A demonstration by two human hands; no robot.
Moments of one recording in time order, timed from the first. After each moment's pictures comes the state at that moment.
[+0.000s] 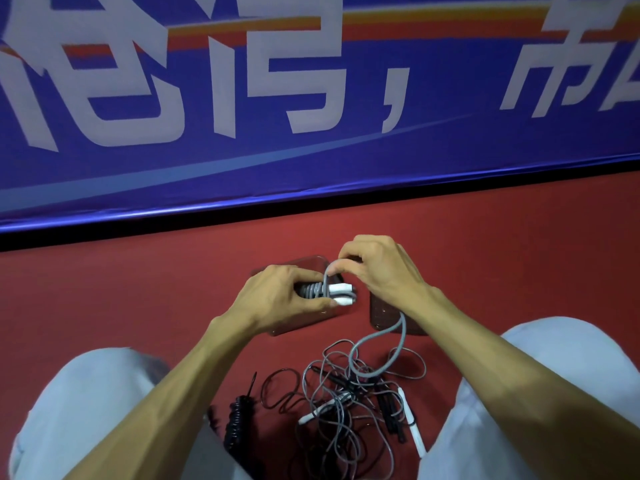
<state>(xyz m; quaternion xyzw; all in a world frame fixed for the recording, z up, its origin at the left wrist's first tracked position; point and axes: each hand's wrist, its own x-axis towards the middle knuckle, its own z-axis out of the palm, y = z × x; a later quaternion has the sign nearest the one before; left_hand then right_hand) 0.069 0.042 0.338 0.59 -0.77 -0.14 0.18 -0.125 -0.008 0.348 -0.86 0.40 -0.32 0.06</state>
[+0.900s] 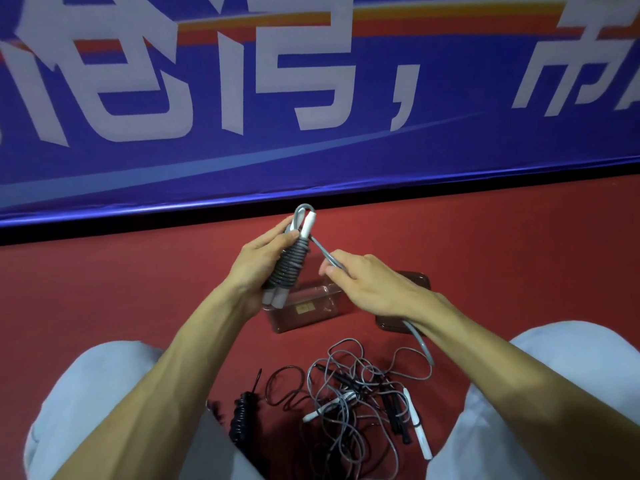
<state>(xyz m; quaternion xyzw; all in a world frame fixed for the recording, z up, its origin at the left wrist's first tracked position) 0.076 0.037 0.357 0.52 -0.40 -0.51 0.56 -0.105 0.009 0.350 -0.86 0.41 -0.18 0.23</state>
